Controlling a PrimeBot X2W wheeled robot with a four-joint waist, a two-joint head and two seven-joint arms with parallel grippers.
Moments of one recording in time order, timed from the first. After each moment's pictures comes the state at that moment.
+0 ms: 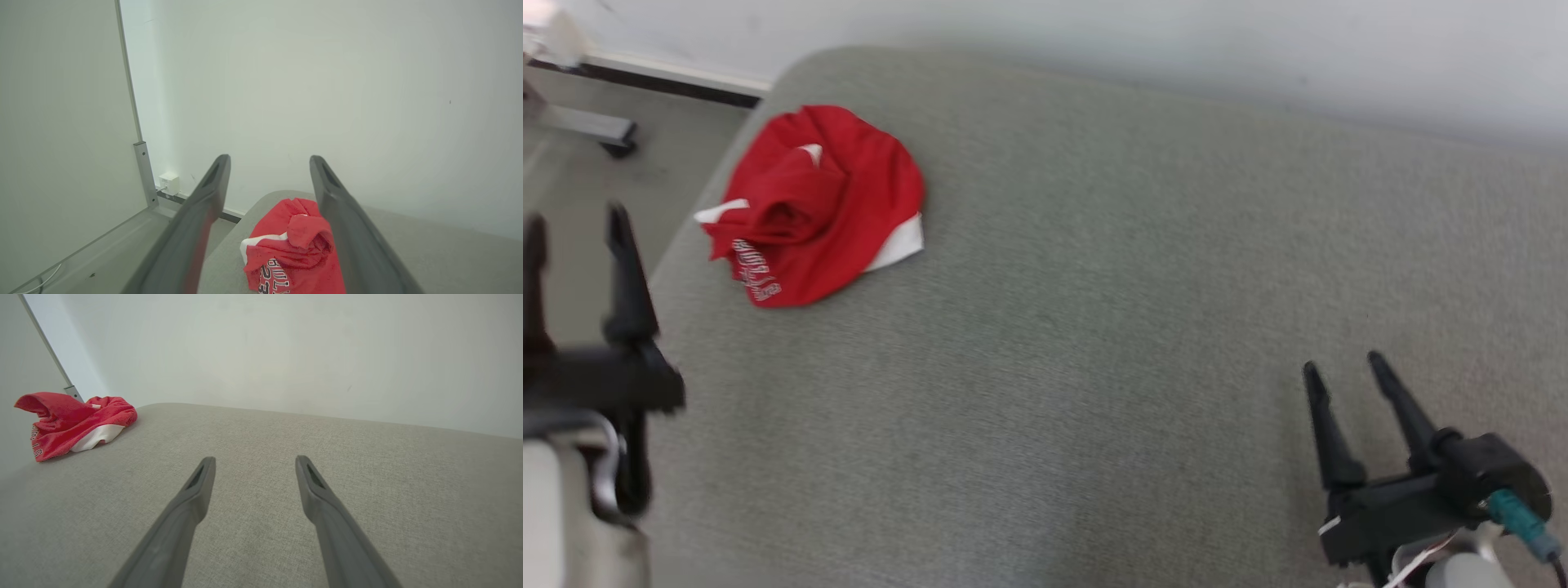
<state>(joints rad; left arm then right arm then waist) -0.44 0.19 0.19 0.30 -0.24 -0.11 -0.26 -0.13 -0.17 0.10 0.18 0.20 0.13 -0.21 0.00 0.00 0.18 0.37</state>
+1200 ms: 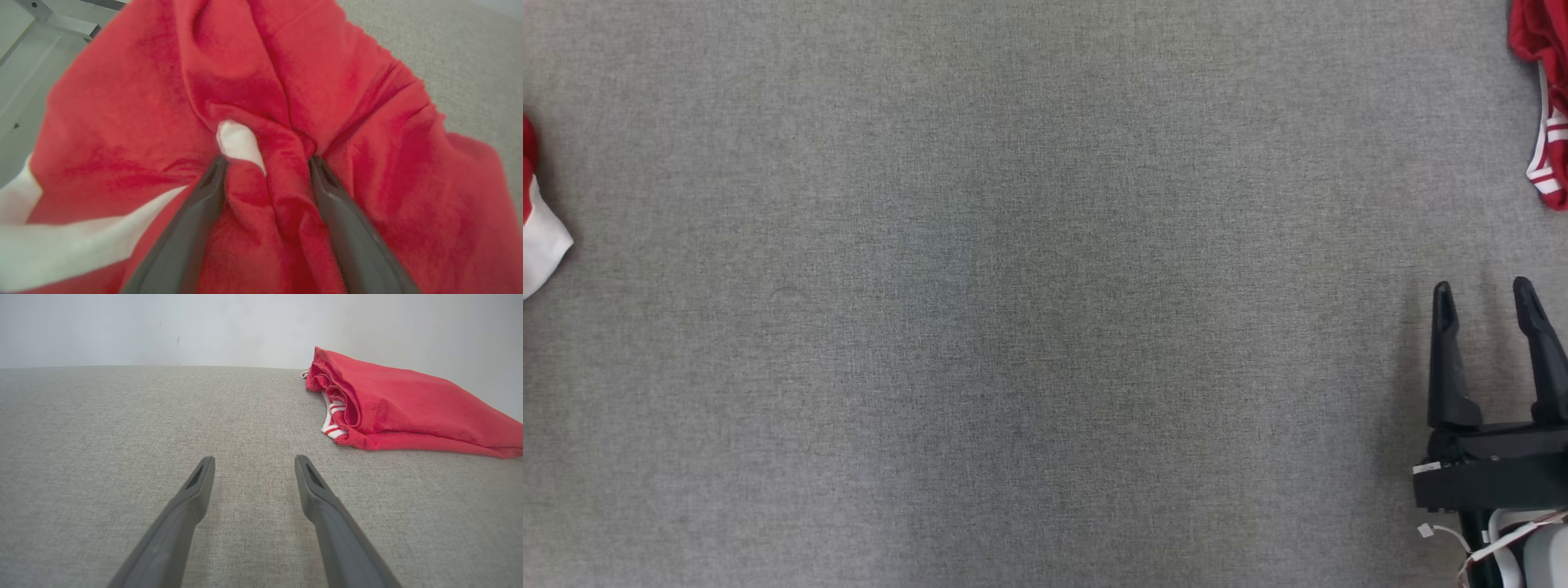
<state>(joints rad) -1.00 0.50 0.05 1.04 -0.47 -0.13 0.22 -0.14 -0.17 -0.12 -0.03 0.13 0.13 -0.18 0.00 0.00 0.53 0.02</state>
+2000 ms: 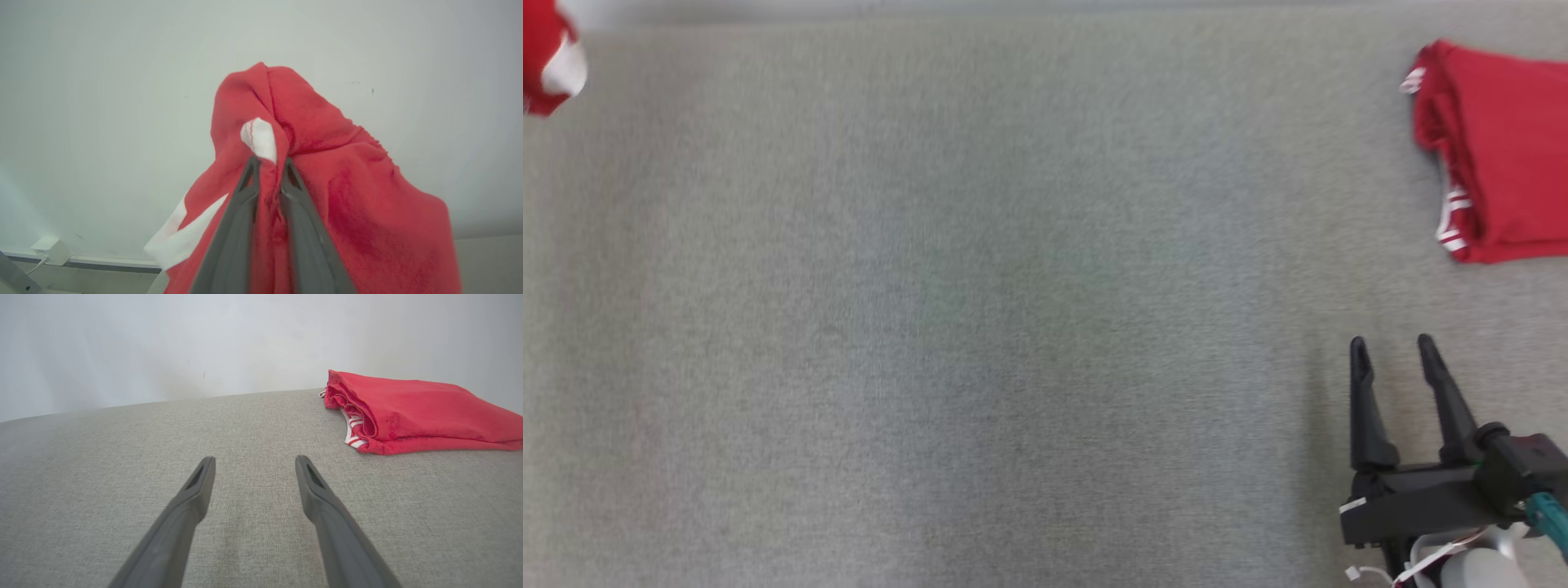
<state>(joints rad) -1.13 0.52 -0.14 0.79 -0.43 -0.13 -0.12 -0.14 -0.11 -0.04 0.15 0.18 0.13 -0.25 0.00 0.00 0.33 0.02</state>
